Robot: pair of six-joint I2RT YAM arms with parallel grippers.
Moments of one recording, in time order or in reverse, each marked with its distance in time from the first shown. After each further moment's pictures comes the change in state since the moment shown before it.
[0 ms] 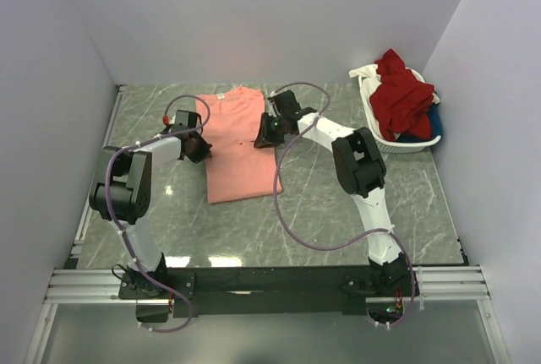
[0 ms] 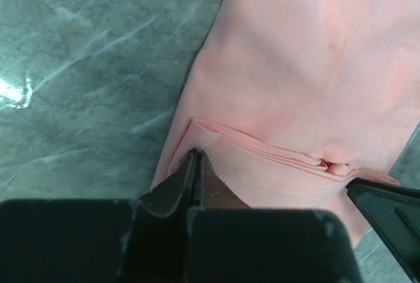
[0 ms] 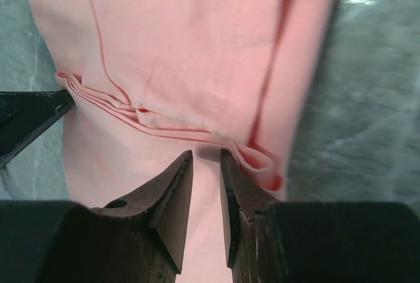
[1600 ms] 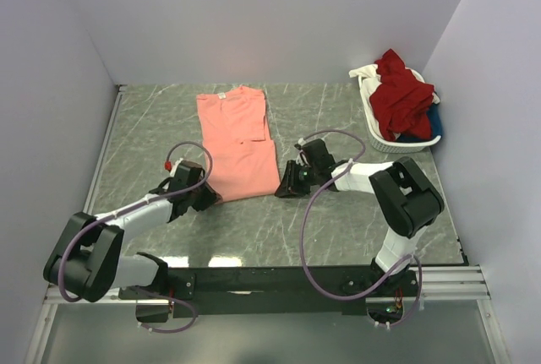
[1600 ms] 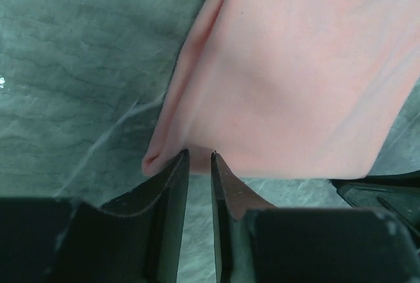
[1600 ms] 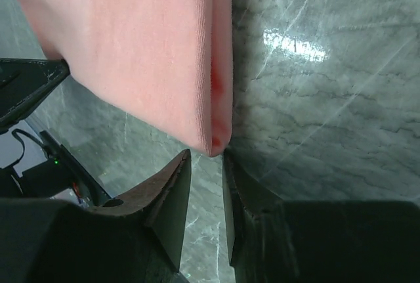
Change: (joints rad) left arm -0.214 -0.550 -0.607 0.105 0.003 -0.156; right arm 0.020 -0.591 -0.999 0.399 -0.085 0.147
